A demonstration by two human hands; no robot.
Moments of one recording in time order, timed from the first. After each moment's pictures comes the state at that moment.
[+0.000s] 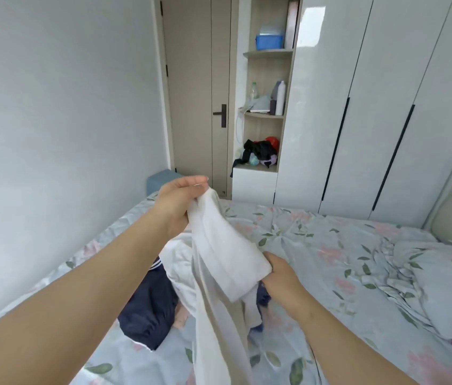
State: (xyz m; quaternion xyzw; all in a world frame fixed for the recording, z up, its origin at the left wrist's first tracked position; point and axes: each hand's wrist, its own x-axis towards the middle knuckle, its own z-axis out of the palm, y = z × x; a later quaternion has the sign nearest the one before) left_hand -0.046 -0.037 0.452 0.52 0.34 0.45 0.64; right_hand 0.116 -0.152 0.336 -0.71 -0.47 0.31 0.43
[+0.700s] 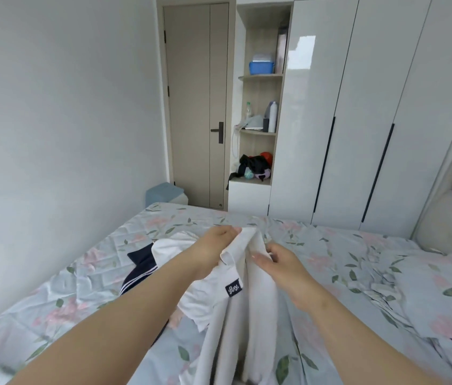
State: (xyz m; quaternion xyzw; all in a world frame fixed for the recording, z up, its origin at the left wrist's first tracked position) left_hand -0.017 -0.137 0.409 0.67 0.33 0.28 0.60; right_hand 0.120 -0.226 0.379 -0.65 -0.48 0.32 0.50
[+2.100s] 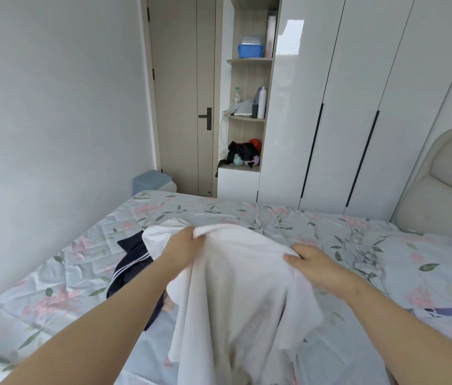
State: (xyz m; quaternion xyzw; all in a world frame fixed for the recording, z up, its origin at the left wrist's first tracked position) left_hand -0.056 -0.117 0.368 0.75 0.50 0.22 0.37; right_hand 0.165 -0.266 0.368 -0.75 -0.52 0.26 0.33
